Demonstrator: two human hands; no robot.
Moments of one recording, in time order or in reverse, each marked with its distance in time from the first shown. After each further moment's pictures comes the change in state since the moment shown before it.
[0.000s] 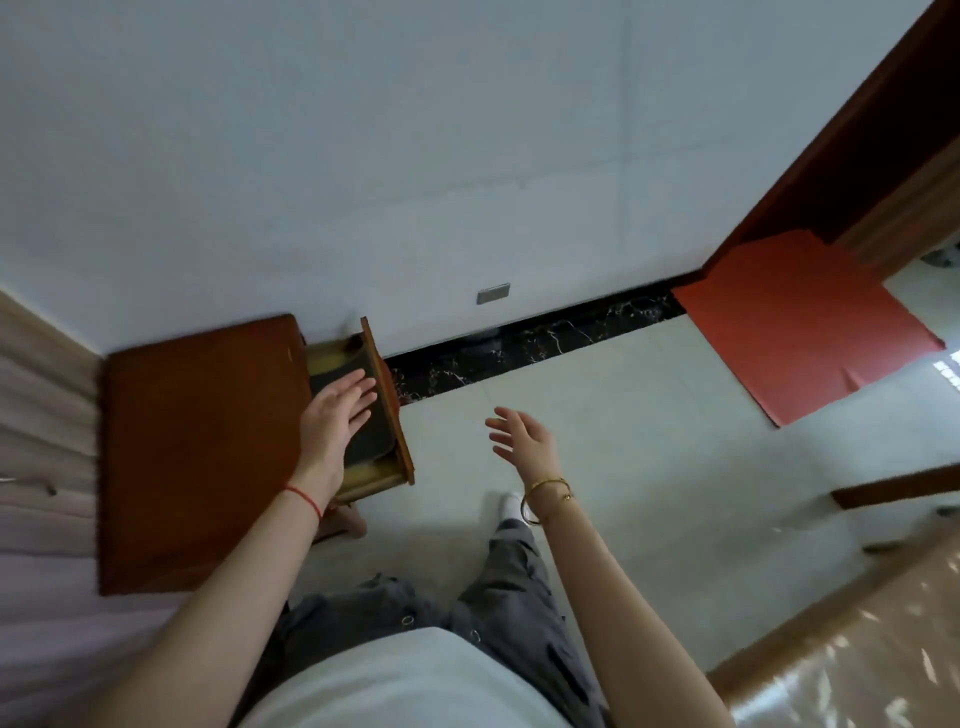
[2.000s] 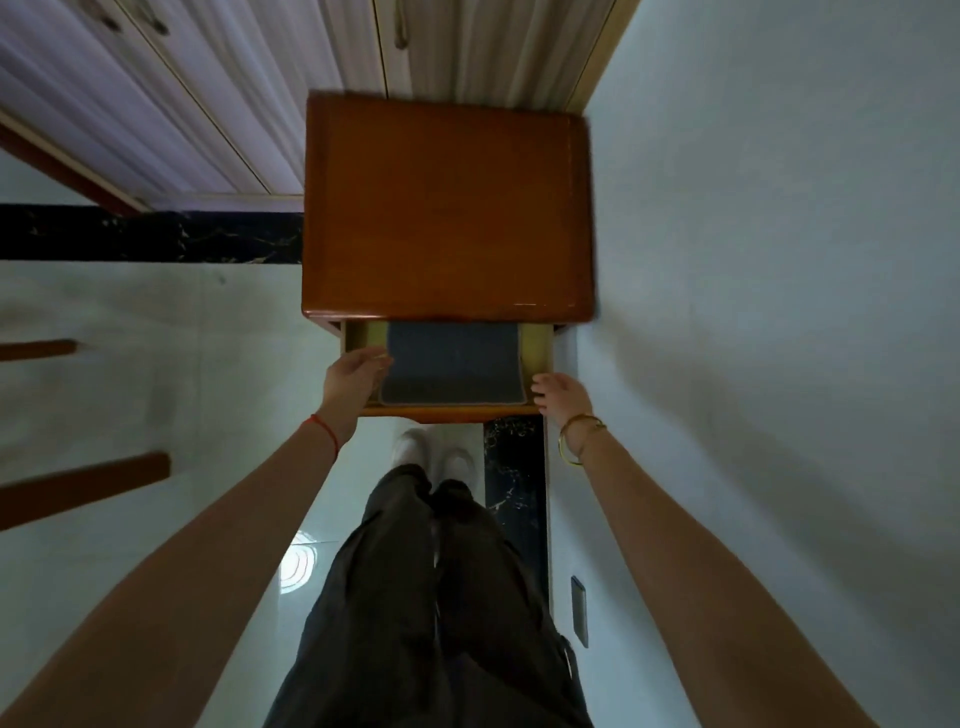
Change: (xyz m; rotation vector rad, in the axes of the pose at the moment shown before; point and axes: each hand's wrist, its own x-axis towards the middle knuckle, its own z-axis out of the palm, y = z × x) left_hand 0.273 -0.102 0.078 -0.979 1.453 -0.414; right_hand 0.455 -0.065 0.374 -1.680 -1.351 -0.183
